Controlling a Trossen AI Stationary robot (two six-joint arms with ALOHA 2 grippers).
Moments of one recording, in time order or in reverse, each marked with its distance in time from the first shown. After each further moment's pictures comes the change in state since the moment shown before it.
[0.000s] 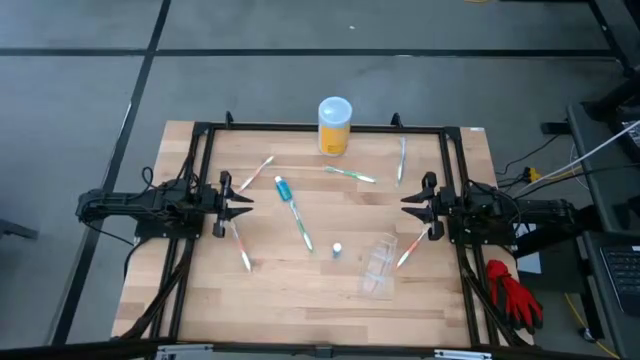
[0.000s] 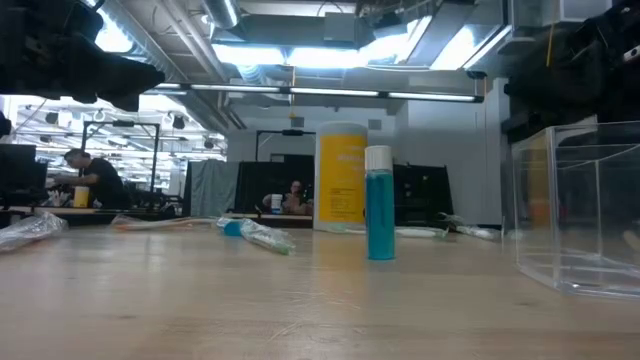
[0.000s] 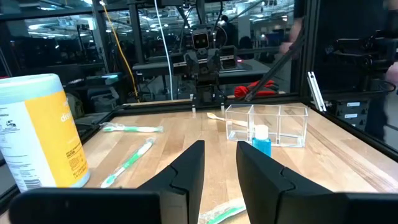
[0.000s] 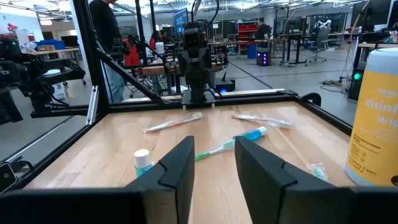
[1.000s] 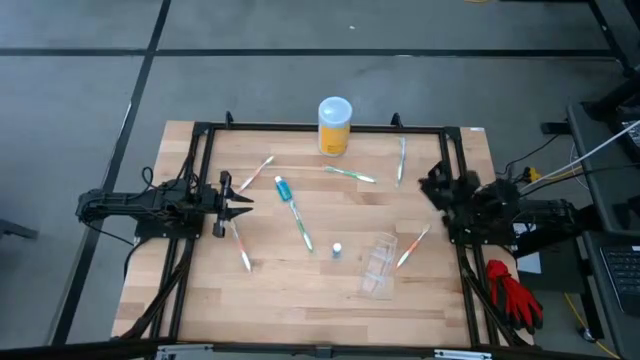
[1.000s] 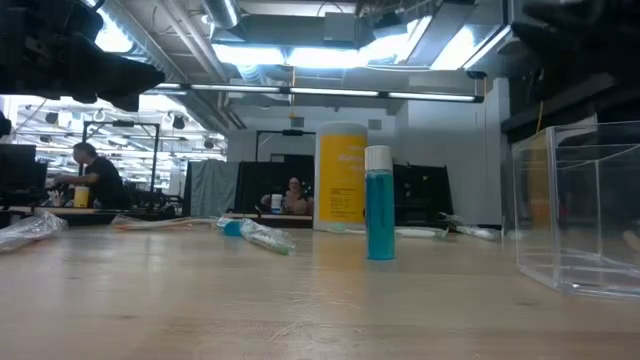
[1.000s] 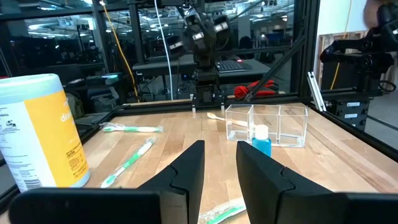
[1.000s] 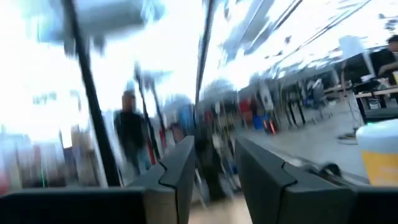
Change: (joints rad) left arm 0.000 0.000 0.000 0.000 0.000 0.000; right arm 0.002 0.001 0.001 0.433 0.120 0.266
